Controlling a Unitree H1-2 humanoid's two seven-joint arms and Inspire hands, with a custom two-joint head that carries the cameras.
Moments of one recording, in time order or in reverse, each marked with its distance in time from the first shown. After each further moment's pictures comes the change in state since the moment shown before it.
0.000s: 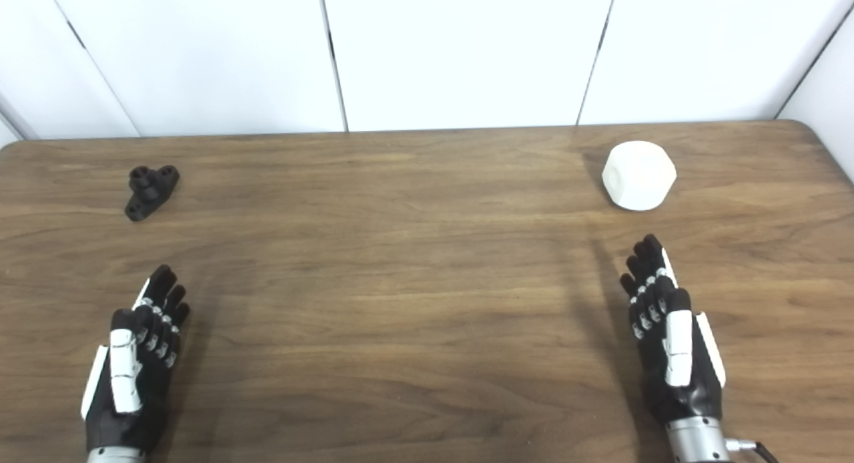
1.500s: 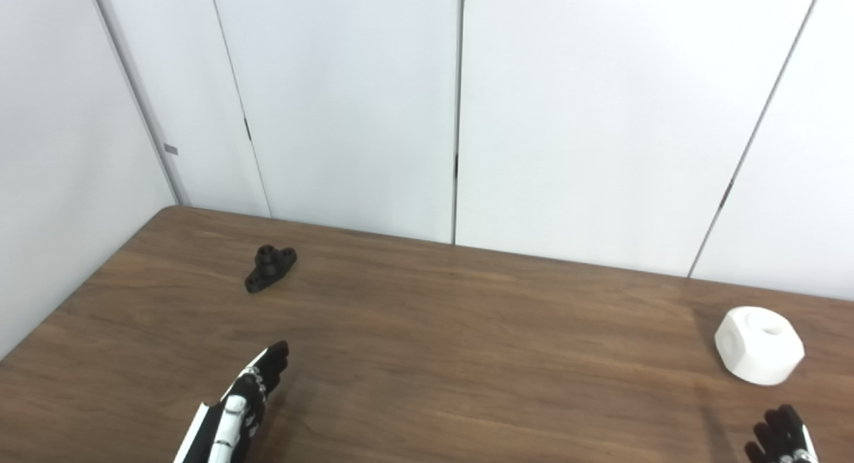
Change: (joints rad) left arm -0.001 -0.021 -0.058 0.027 0.145 -0.093 0.073; right arm -0.041 -0.047 -0.035 0.086 0.035 -0.088 0.078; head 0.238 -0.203
